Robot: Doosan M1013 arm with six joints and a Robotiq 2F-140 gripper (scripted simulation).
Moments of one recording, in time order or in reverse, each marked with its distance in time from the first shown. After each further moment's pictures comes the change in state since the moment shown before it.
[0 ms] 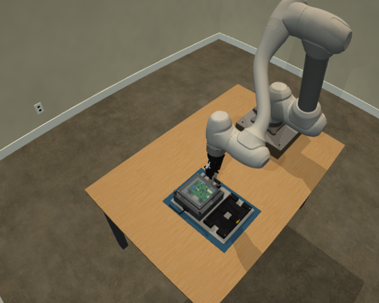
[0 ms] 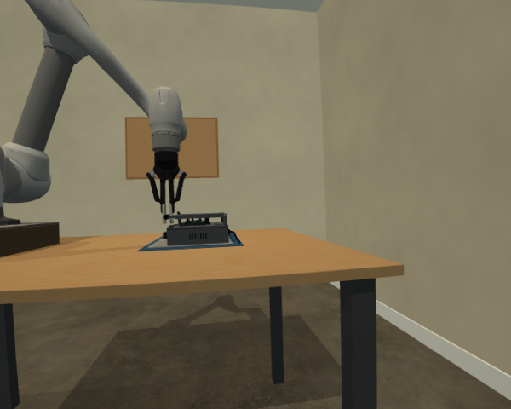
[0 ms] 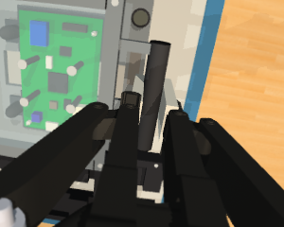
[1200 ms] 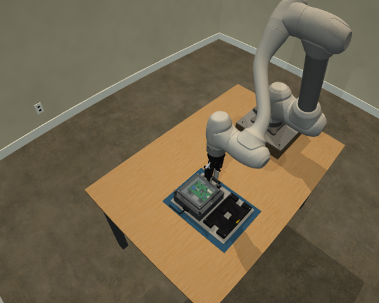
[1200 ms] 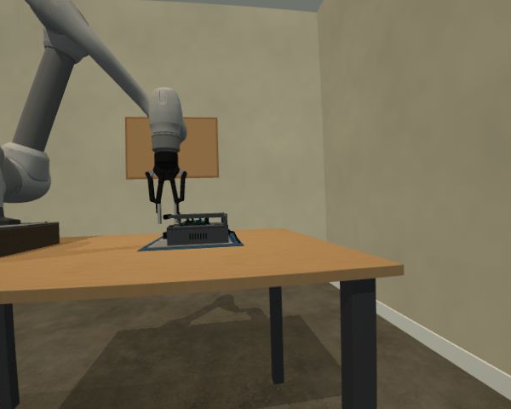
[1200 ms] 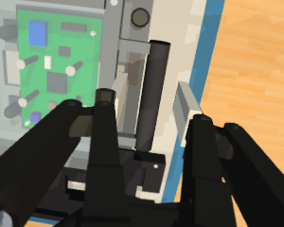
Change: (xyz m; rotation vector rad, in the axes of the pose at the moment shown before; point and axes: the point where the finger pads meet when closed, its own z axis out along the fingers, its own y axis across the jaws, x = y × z) arm 0.000 0.000 0.001 0.000 0.000 0.000
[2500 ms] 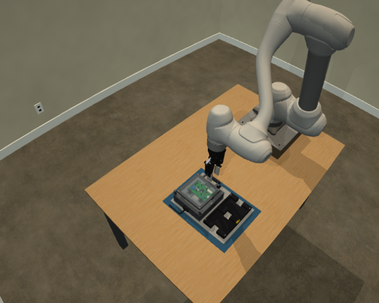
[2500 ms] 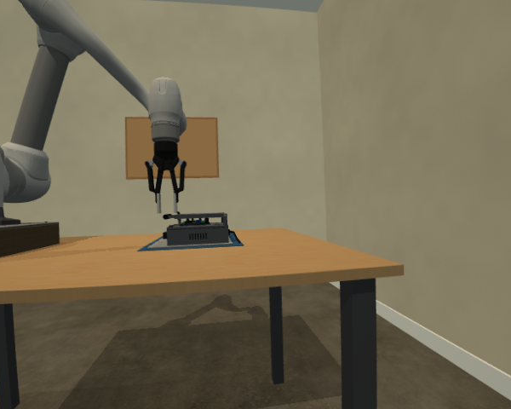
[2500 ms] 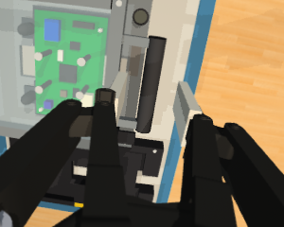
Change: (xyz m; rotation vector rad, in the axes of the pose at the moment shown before) arm 0.000 0.001 -0.034 -0.001 0.000 0.000
